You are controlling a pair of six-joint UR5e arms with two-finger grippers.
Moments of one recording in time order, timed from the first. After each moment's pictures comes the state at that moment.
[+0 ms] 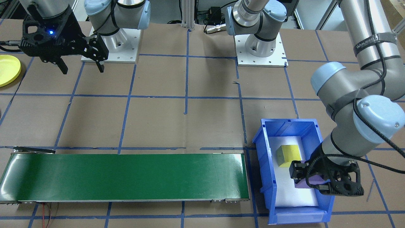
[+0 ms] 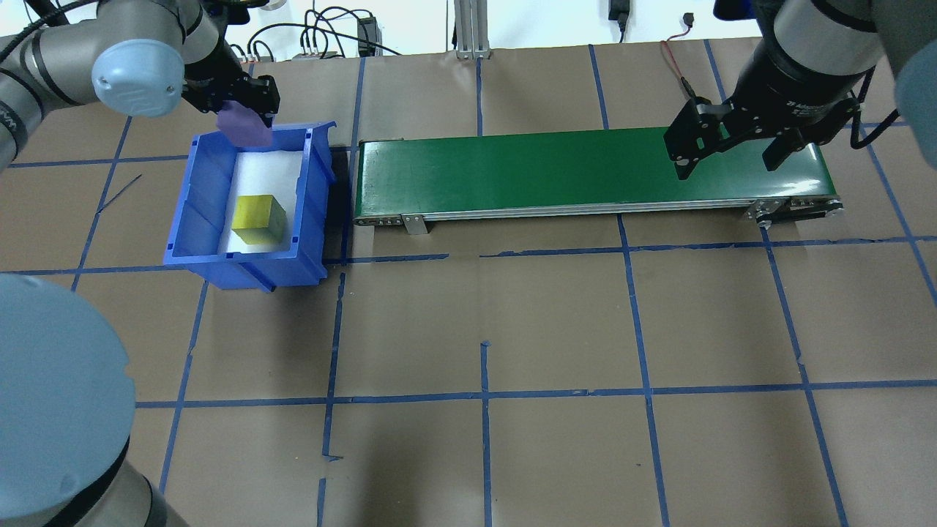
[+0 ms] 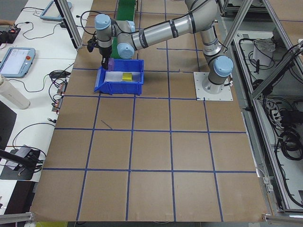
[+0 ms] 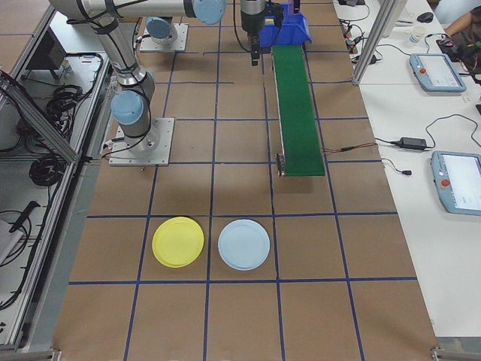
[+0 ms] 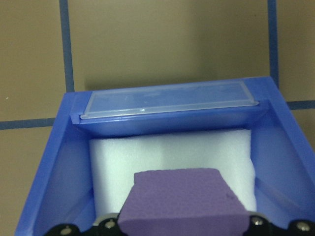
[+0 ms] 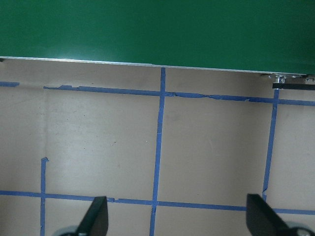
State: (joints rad) left arm -1.44 -2.03 -1.38 -1.17 1.56 0.20; right arm 1.52 -1.66 1.63 -1.60 -1.55 -0.13
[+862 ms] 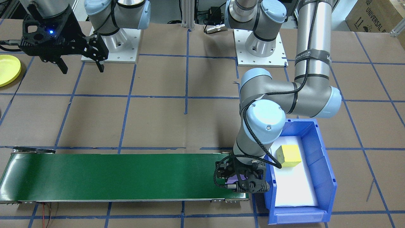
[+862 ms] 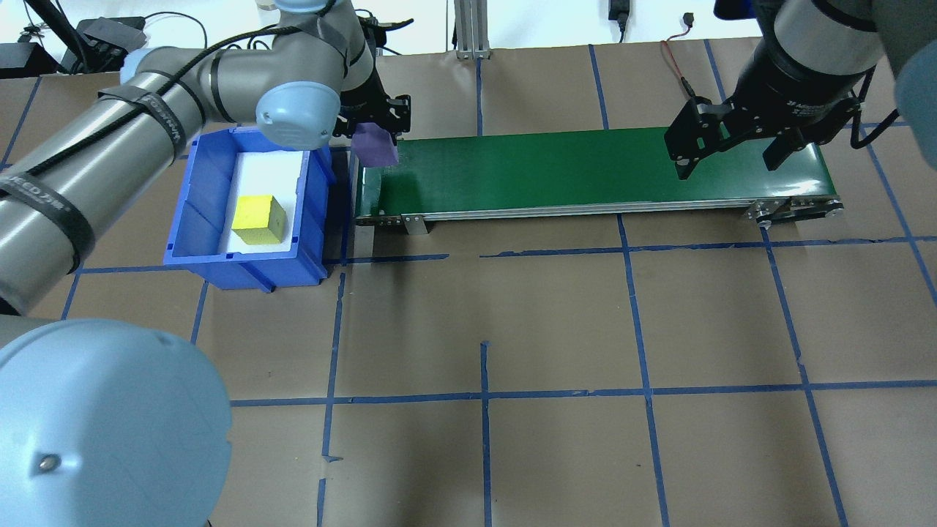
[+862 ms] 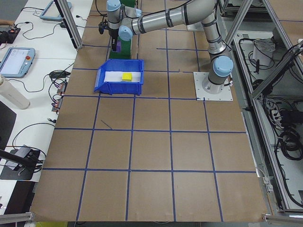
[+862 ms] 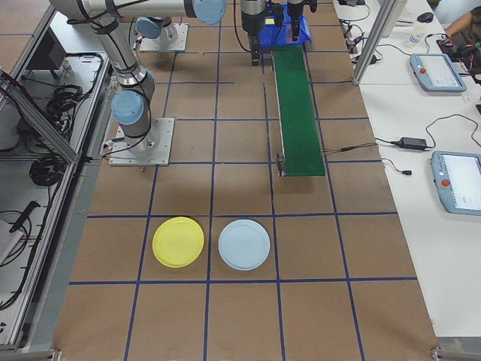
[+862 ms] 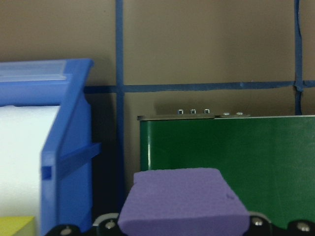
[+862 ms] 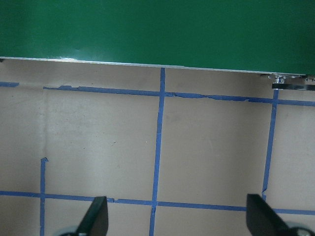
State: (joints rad) left arm -1.70 -2.14 -1.41 -1.04 1.57 -0.14; right arm 1.52 -1.66 1.63 -1.60 -1.55 -0.13
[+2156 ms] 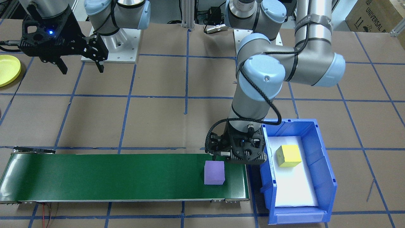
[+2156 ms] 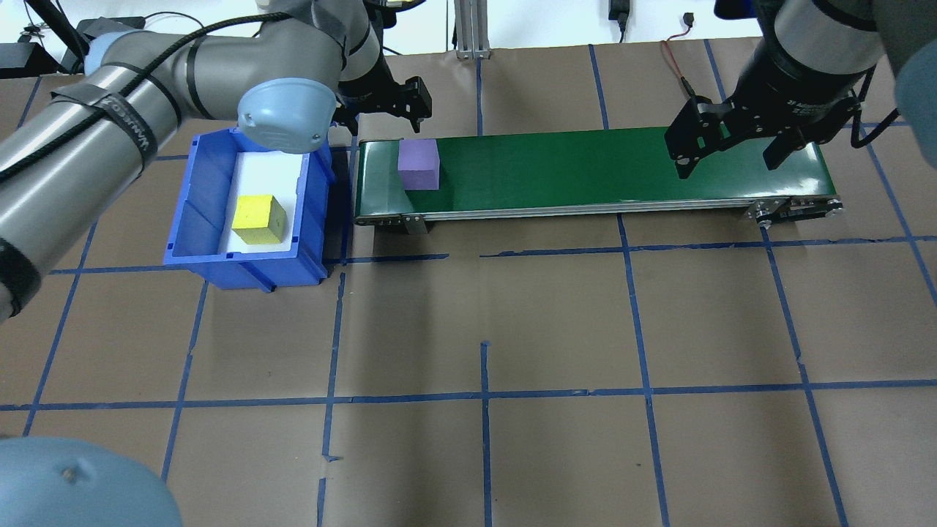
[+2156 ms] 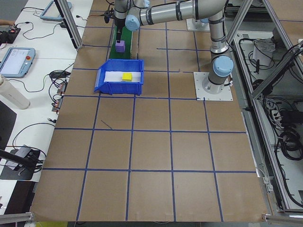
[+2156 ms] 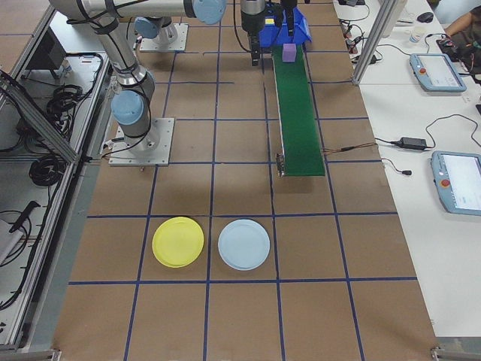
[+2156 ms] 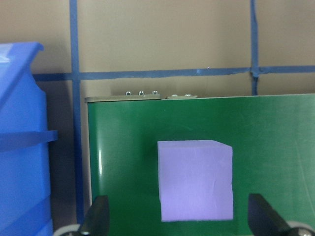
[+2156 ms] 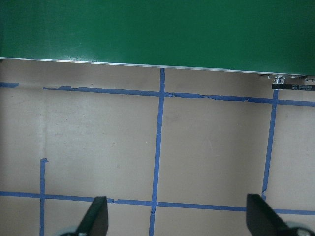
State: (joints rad) left arm -1.72 -1.95 -1.45 -1.10 1.55 -0.13; right arm 1.52 -1.66 1.63 -1.60 -1.55 -0.13
